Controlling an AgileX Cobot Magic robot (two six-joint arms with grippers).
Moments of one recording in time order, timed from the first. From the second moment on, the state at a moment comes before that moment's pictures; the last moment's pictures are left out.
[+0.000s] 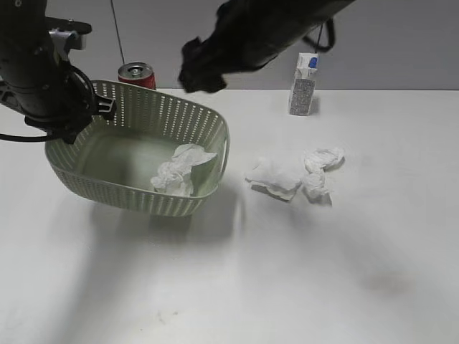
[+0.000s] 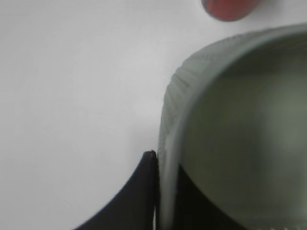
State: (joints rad) left arm -0.43 1.76 -1.27 0.17 0.90 -0.31; right arm 0.62 1.83 -1.50 0.25 0.51 -0.24
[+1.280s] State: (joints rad) left arm -0.43 1.76 -1.27 0.16 0.92 -0.31; right arm 0.34 2.17 -1.37 -0.10 0.46 0.19
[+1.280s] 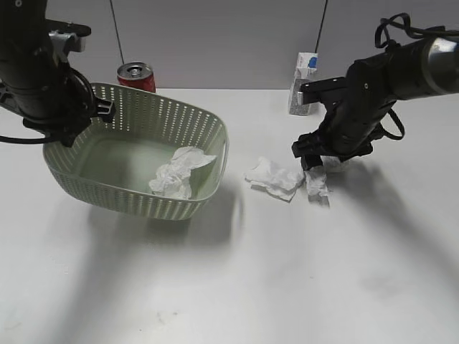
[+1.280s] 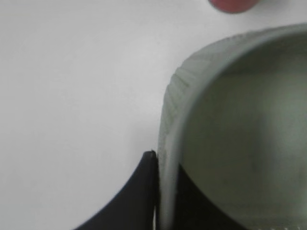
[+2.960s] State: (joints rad) left arm -0.43 1.76 -1.27 0.16 0.92 -0.31; right arm 0.52 1.83 -1.43 0.30 0.49 -0.20
